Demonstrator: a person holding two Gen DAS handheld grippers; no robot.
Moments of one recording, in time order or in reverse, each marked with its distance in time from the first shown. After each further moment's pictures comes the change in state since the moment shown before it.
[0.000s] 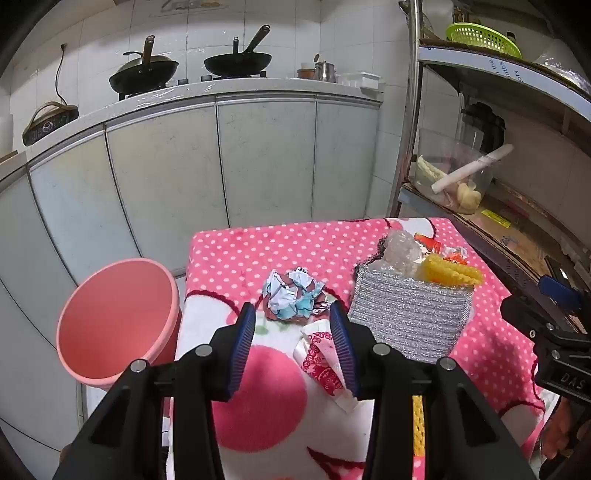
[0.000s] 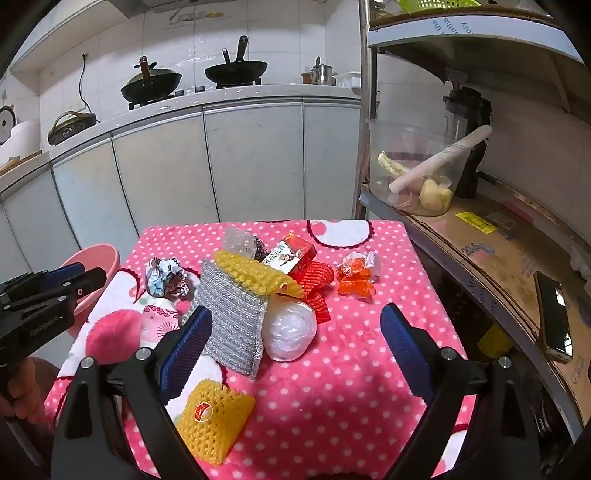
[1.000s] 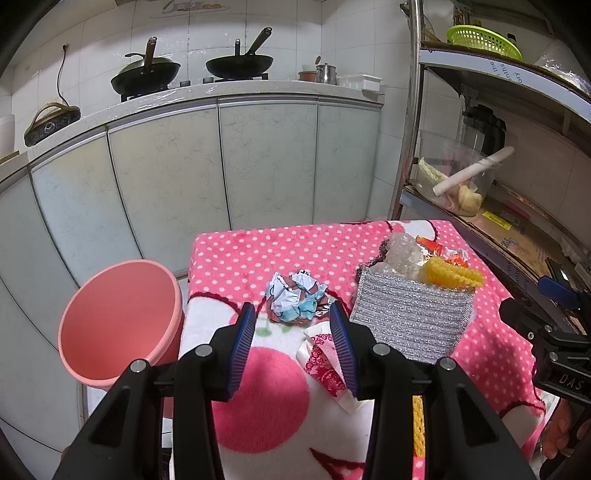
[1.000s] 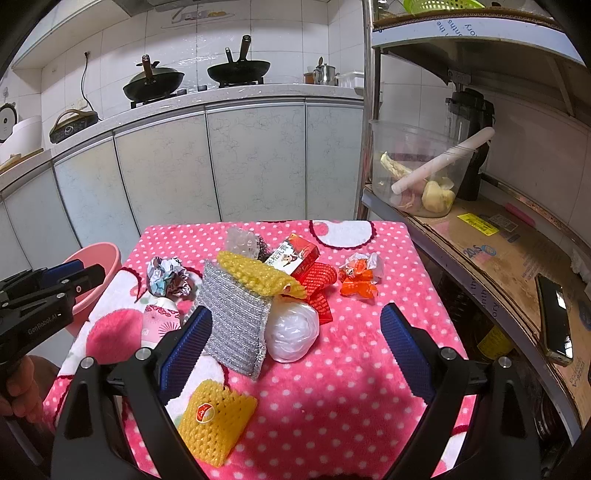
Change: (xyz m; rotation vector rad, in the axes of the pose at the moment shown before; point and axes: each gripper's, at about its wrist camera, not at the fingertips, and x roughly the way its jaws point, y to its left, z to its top) left arm 0.000 0.003 0.000 -0.002 -0.004 0.000; right arm 0.000 0.002 0.001 -0.004 0.004 0.000
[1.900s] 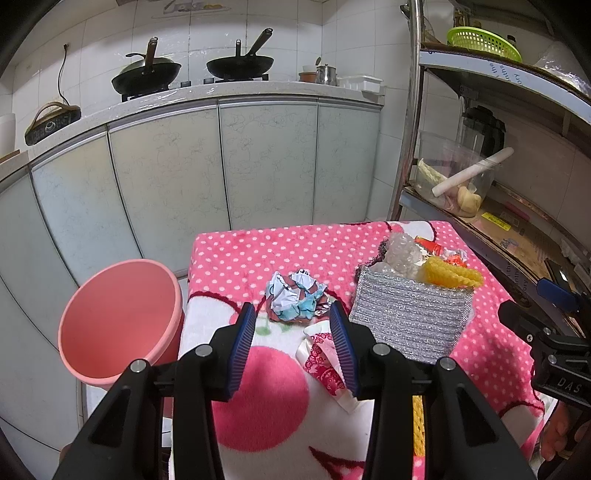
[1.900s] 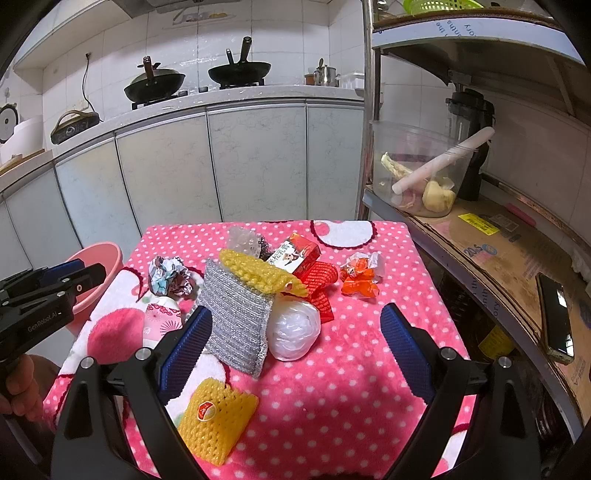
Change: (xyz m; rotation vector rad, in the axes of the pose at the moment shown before) left arm -0.001 0.000 0.000 -0.001 -0.003 -0.001; right arm -0.002 0.001 -0.001 -0.001 -0.004 0.001
